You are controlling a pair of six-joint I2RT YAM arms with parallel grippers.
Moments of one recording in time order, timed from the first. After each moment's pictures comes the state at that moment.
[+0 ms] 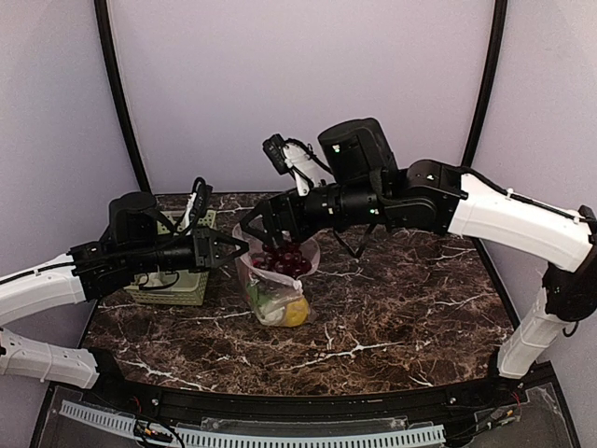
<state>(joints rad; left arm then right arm) -0.77 1.00 0.77 -0.03 0.36 -0.74 1.16 1.63 1.69 -0.49 0.00 0.30</state>
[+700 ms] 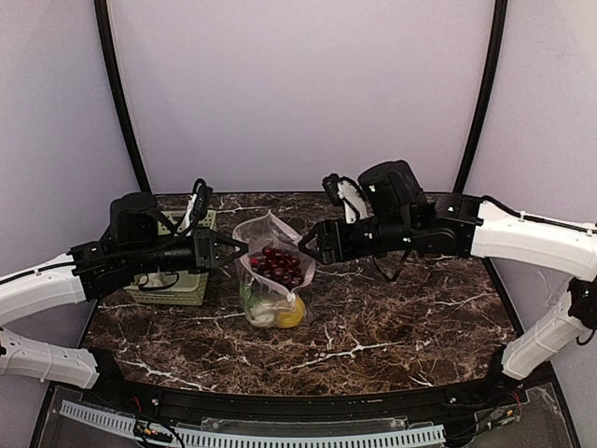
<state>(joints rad) -0.77 1.00 0.77 -0.05 0.35 -0.75 1.03 1.45 1.32 -0.45 0.01 0.51</state>
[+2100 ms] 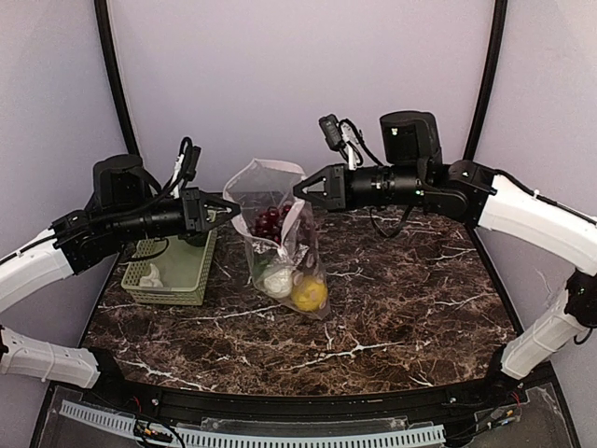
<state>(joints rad) -0.73 1.03 1.00 -0.21 0.34 -0.68 0.95 1.47 1.47 -0.31 -0.27 0.46</state>
